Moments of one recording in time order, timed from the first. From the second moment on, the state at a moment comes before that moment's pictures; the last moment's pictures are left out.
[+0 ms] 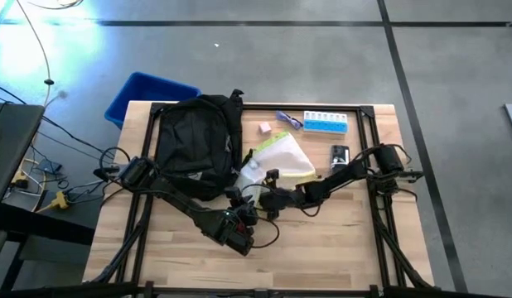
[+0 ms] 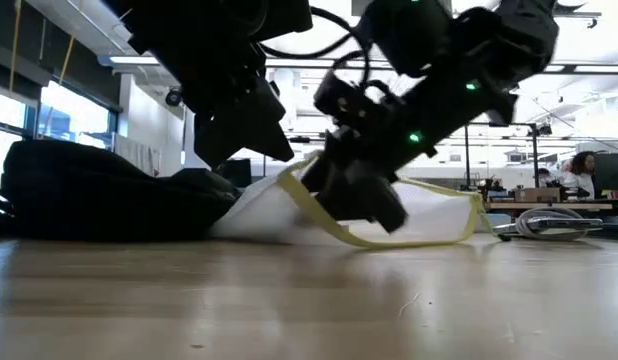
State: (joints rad) left arm -0.51 2.02 1.36 -0.64 -1.03 -0.44; right arm 0.22 1.99 0.94 0.41 0.48 -0.32
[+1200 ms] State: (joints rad) left arm -0.53 2.02 1.36 -0.64 -1.03 -0.44; right arm 0.45 1.59 1.12 -0.57 0.03 0.20
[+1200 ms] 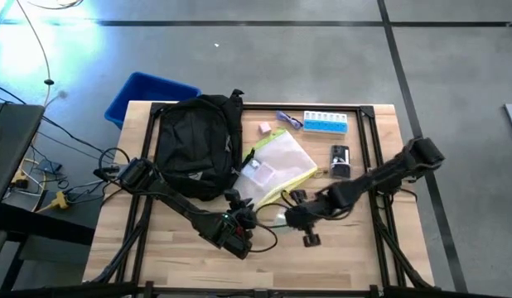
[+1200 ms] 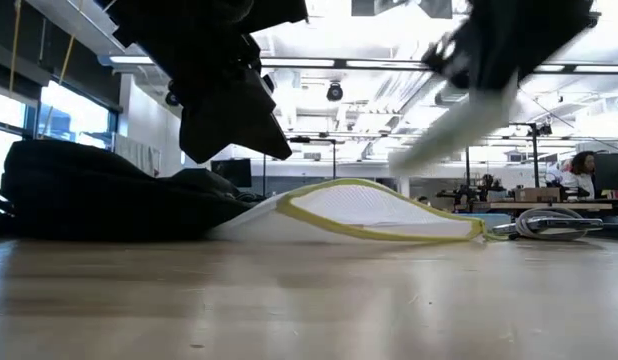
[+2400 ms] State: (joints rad) left arm -0.56 2.02 1.36 -0.60 -1.03 -0.41; right arm -0.41 1.94 1.23 0.06 0.28 -0.05
